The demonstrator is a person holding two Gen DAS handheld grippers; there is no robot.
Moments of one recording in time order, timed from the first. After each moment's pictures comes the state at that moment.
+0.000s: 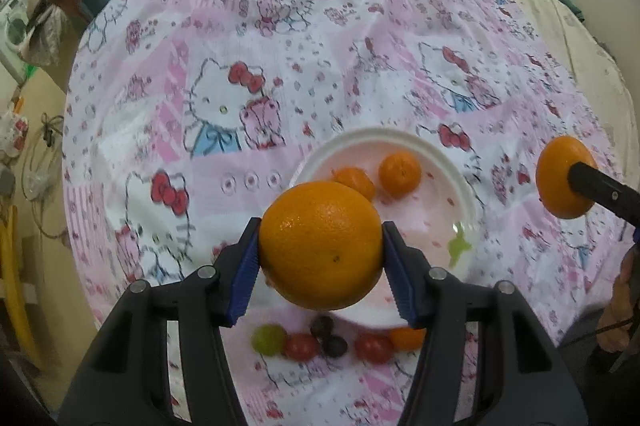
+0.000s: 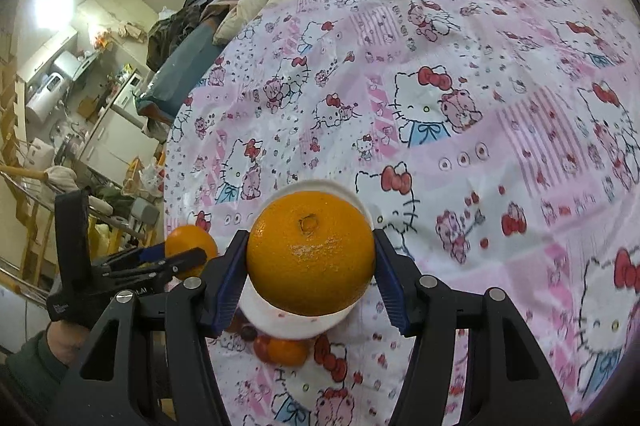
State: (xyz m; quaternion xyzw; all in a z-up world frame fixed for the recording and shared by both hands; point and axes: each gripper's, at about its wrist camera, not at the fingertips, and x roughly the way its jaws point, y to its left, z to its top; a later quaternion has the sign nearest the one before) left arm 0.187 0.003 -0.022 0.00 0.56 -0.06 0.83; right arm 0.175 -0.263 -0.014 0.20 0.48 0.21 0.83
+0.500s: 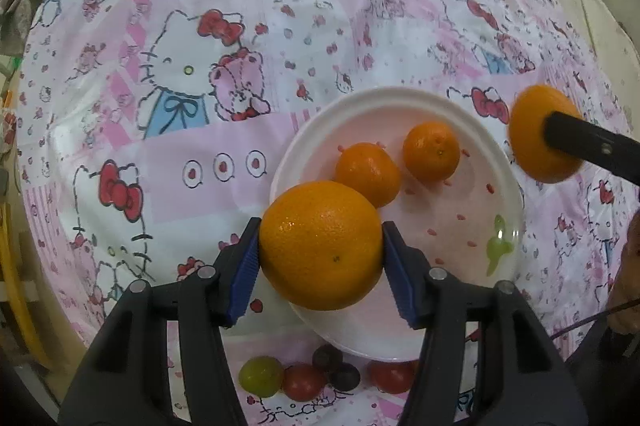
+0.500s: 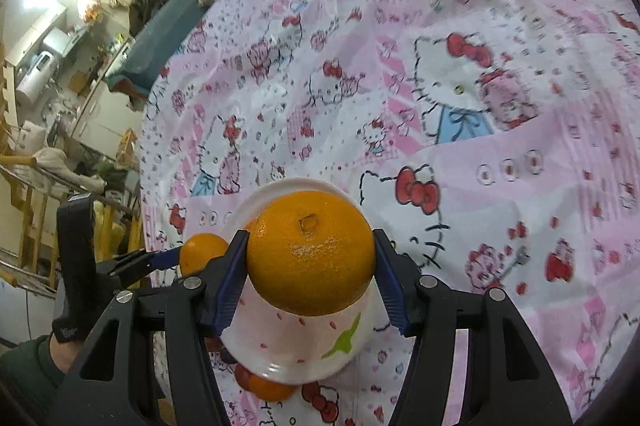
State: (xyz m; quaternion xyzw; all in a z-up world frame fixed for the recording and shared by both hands) left arm 0.216 -0.006 -0.089 0.01 0.62 -0.08 0.78; right arm 0.240 -0.229 -0.067 0.18 0.54 0.22 0.79
